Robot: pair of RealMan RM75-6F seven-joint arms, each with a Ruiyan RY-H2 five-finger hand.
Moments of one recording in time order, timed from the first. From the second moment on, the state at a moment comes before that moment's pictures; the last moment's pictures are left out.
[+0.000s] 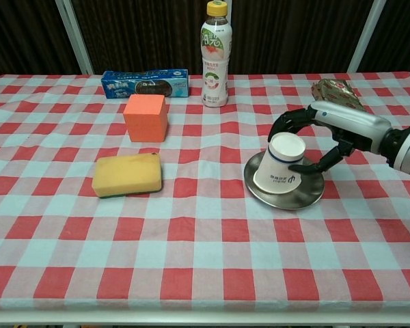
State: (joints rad) left arm -0.08 -1.19 -0.03 -1.57 1.44 1.44 0.09; right arm 0.70 -1.68 -0.03 -0.93 -1.64 1.07 0.72
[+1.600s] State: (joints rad) left arm -0.08 -1.19 -0.03 -1.56 1.42 1.42 0.09; right arm 0.68 -1.71 -0.04 -0.89 -1.64 1.11 0.74
